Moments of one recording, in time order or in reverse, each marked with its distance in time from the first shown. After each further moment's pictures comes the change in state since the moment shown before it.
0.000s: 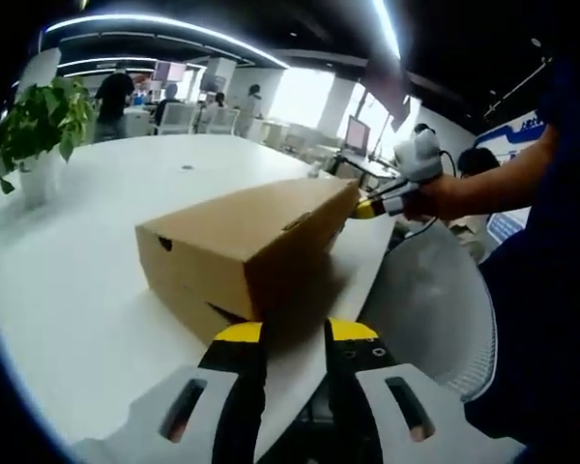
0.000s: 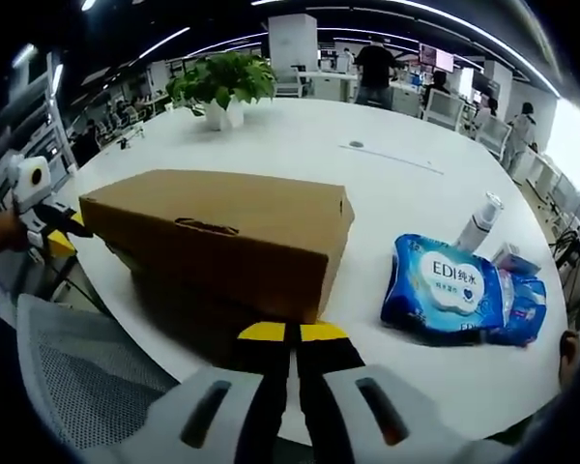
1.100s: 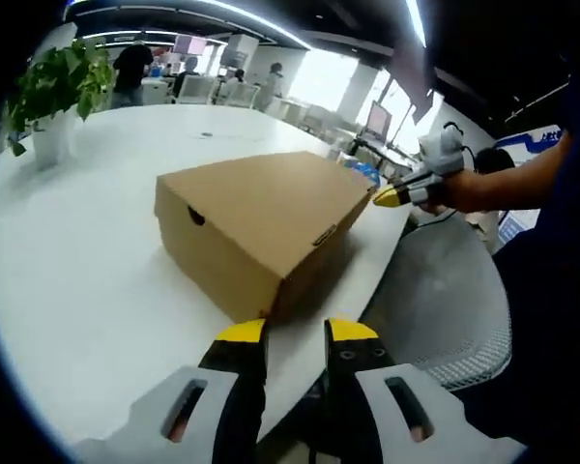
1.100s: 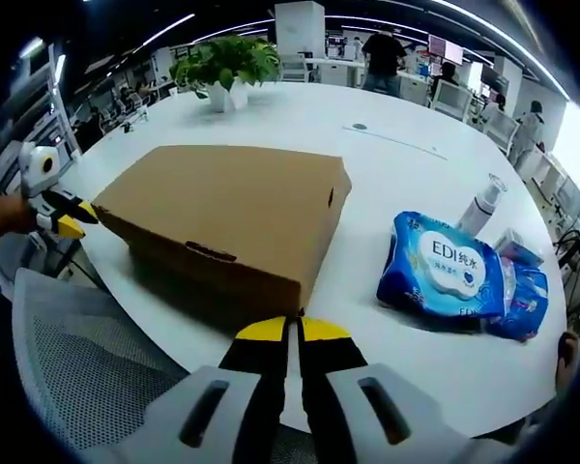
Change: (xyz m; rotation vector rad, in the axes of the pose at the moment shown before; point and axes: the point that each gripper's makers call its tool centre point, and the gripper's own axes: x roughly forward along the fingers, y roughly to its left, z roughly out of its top) left arm -0.016 0.023 -0.016 -0.090 0.045 0.087; right arm -0.012 -0.011 -0.019 -0.031 0.054 0.012
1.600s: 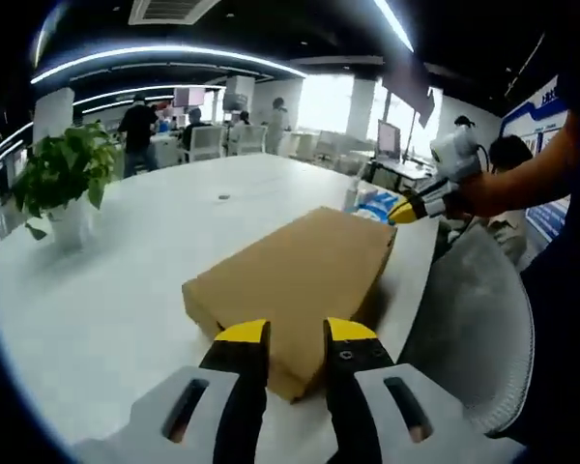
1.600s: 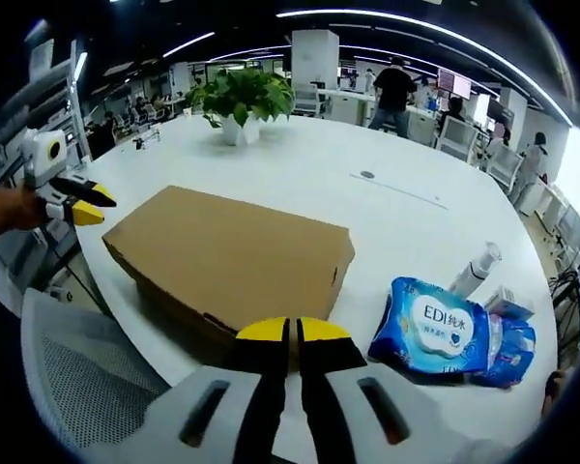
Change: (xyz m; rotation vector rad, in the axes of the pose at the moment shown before) left arm 0.024 -0.002 0.058 0.207 -0.066 0.123; right arm 0.005 0.013 0.054 -0.082 -0.113 0.022
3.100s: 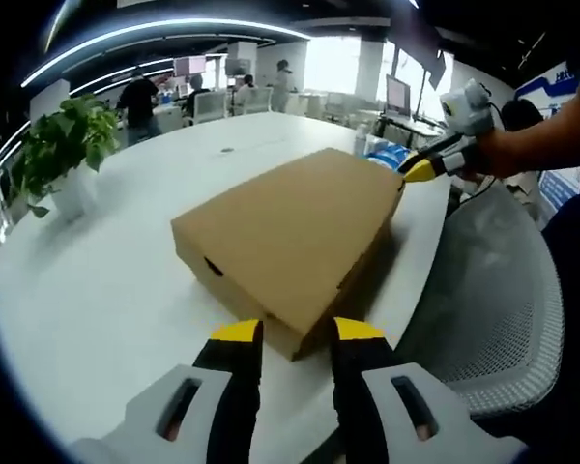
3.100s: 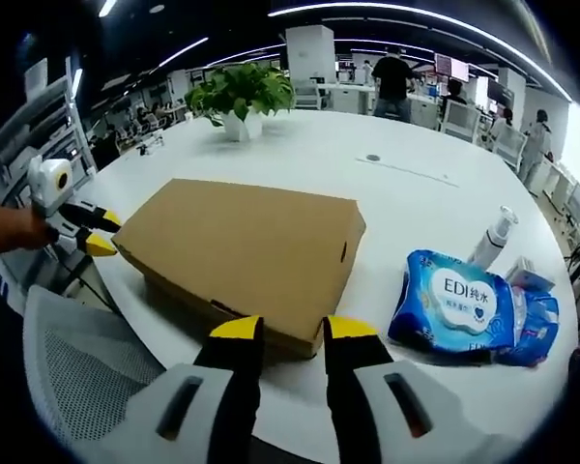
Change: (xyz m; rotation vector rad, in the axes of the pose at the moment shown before) left arm 0.006 0.002 -0.048 0.003 0.145 0.048; right arm 0.003 0.002 -0.026 0.076 -0.001 0.063
